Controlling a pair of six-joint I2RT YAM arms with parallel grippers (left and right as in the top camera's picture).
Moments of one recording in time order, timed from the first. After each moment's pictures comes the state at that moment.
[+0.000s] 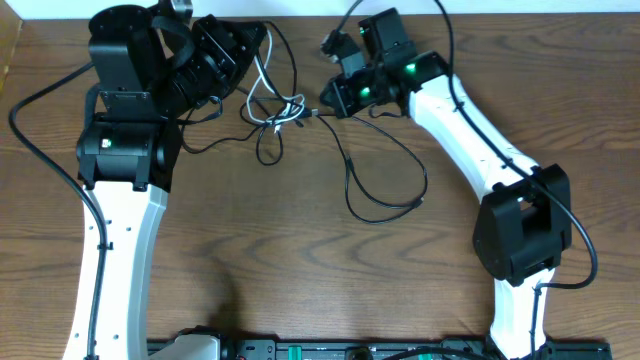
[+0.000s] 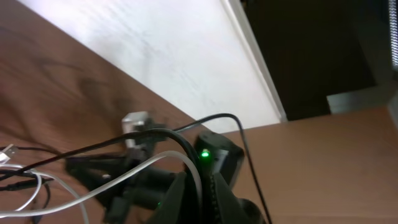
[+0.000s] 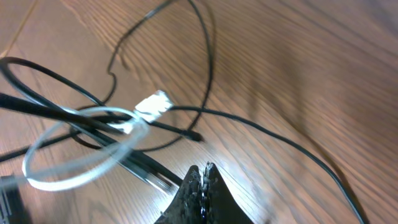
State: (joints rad) left arm -0.06 1.38 1.52 -0.48 0.58 -1.00; right arm 0.44 2.11 1.86 -0.68 -0.54 0.04
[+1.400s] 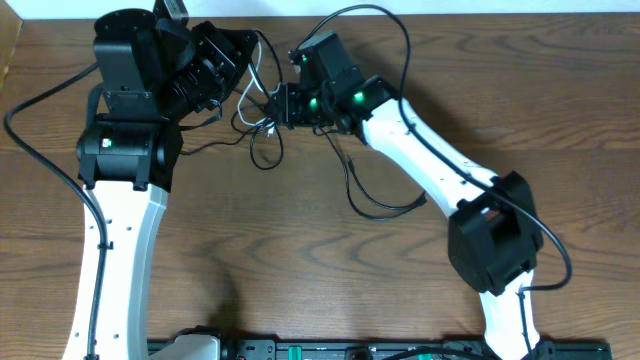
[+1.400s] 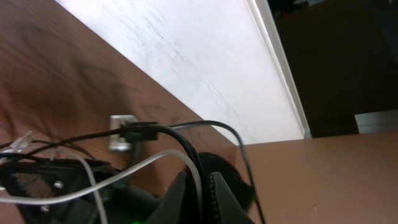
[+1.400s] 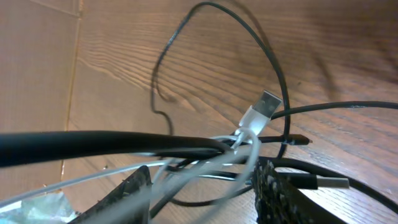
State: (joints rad) left arm -0.06 1.38 1.52 -0.55 0.49 -0.98; right arm 0.64 2.15 1.86 -0.50 -0.40 0.67
